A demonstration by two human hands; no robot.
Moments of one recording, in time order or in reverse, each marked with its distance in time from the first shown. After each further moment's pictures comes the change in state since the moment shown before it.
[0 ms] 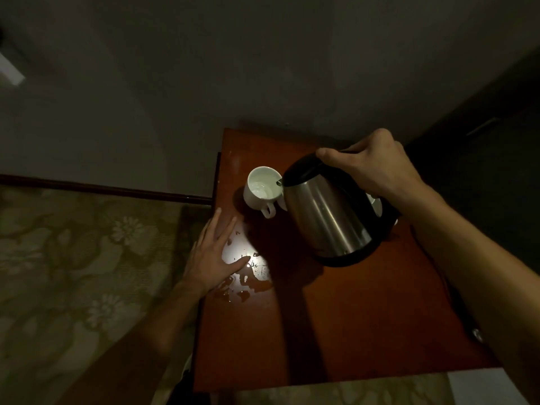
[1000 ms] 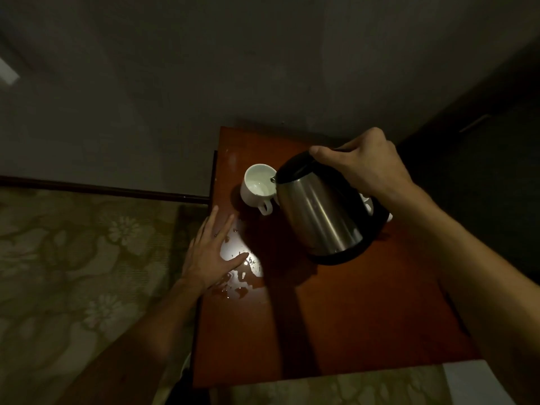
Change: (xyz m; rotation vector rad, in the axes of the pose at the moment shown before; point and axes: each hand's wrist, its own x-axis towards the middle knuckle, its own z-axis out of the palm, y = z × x) left_hand 0.000 0.003 -0.001 0.054 -0.026 -0.032; right_hand -0.005 0.003 0.009 -0.003 0.059 0.027
